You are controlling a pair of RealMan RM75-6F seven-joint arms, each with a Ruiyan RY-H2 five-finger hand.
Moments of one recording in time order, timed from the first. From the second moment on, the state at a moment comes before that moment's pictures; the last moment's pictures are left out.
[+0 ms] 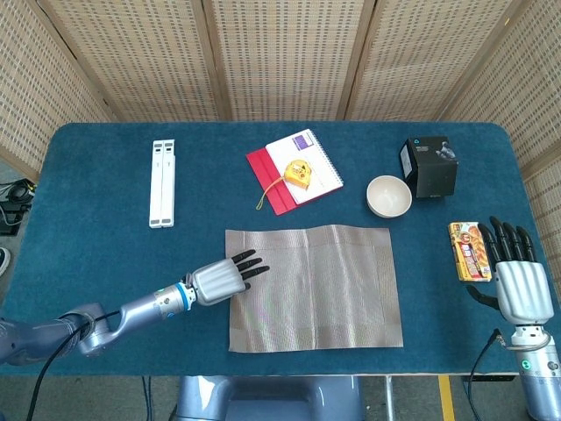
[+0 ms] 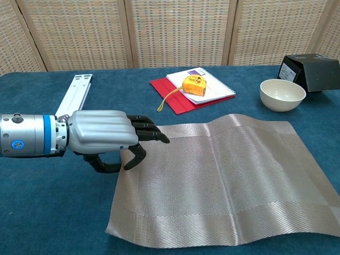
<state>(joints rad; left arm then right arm) -1.00 -1.53 0.19 -1.27 1.70 0.91 0.11 0.18 -1.16 0.14 -1.55 -1.44 1.46 -0.09</state>
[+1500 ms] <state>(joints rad) -0.87 -1.32 0.16 -1.30 1.77 1.14 0.01 0.18 -1.16 0.13 -1.55 -1.43 1.43 -0.11</state>
